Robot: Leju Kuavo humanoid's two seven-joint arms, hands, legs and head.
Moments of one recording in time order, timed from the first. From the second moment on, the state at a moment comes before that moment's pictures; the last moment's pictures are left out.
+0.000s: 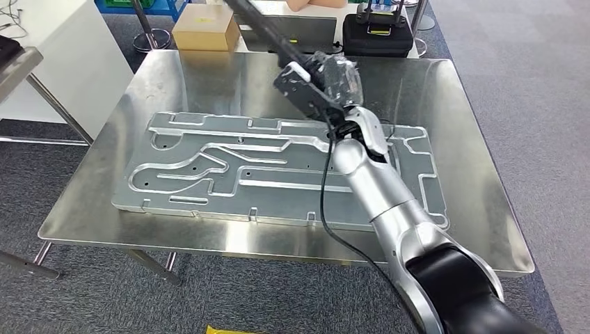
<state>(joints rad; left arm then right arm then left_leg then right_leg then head) -0.05 -0.08 0.59 -0.19 -0.46 0.05 -0.38 -0.94 0.13 0.34 -0.82 0.82 -0.25 -0.10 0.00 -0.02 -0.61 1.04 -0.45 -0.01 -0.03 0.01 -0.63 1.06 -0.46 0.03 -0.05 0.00</state>
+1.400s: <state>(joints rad) -0.05 -0.10 0.69 -0.19 -0.45 0.06 -0.36 -0.88 0.19 0.45 -0.33 1.04 -0.20 -0.01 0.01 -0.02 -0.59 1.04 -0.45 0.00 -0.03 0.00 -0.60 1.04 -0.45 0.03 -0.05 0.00</state>
